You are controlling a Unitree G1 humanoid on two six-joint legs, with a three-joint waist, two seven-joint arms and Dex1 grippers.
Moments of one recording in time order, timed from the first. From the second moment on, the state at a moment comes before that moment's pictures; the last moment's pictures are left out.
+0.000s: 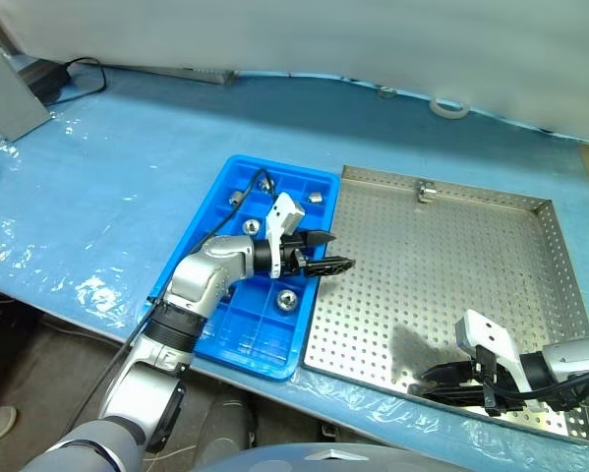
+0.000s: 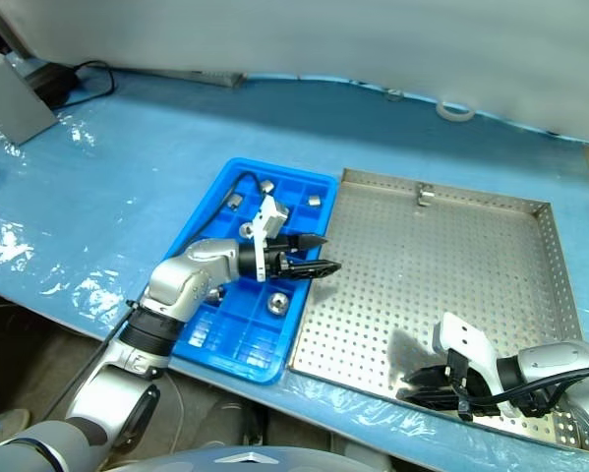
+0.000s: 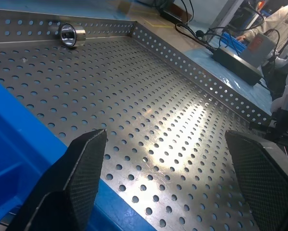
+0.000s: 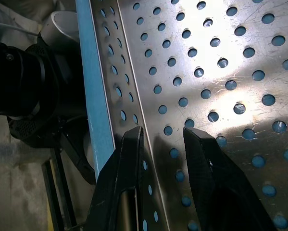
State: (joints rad) left arm -0.57 0.19 -0.23 0.12 -0.45 0.61 -0.93; right arm 0.42 -1.12 -0.14 -0.51 0.51 0.65 1.15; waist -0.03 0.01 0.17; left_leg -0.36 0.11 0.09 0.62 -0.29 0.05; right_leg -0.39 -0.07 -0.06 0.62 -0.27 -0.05
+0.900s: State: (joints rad) left arm -0.59 0.17 -0.21 0.18 -0.43 0.56 -0.93; right arm 0.08 -0.95 -0.03 -0.26 0.43 0.58 1.08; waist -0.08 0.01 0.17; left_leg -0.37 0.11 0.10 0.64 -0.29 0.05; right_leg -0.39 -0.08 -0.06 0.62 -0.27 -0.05
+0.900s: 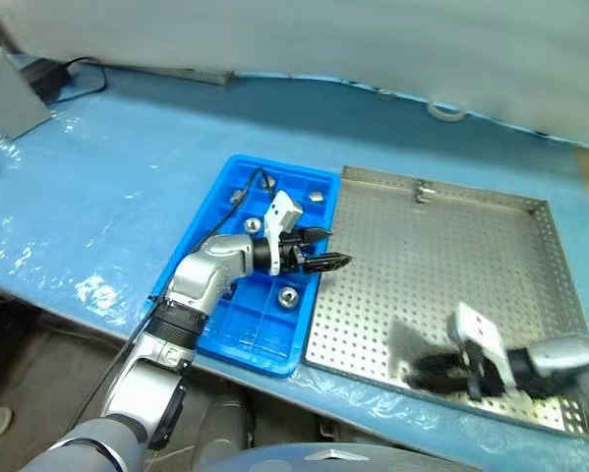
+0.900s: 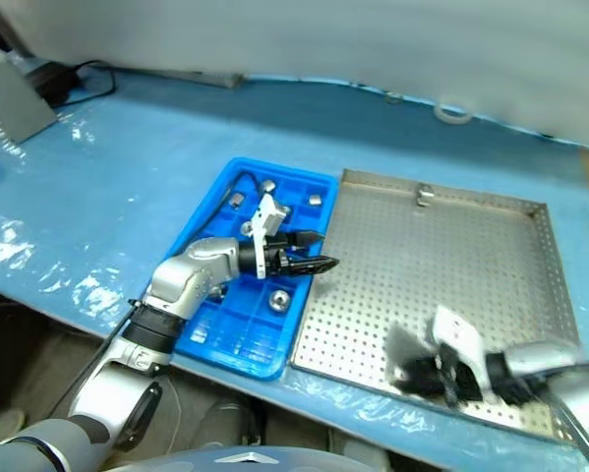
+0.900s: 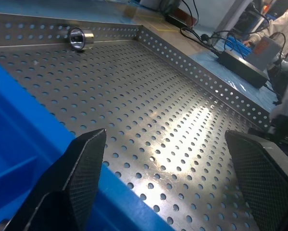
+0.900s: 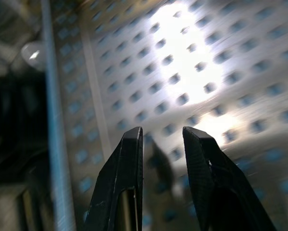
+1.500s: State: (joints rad) left arm -0.61 0.14 -0.18 0.19 -0.40 0.53 -0.85; right arm -0.42 -0.61 -0.20 -0.44 0.38 0.76 0.42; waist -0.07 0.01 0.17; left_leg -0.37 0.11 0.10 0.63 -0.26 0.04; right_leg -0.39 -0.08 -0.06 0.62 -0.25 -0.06
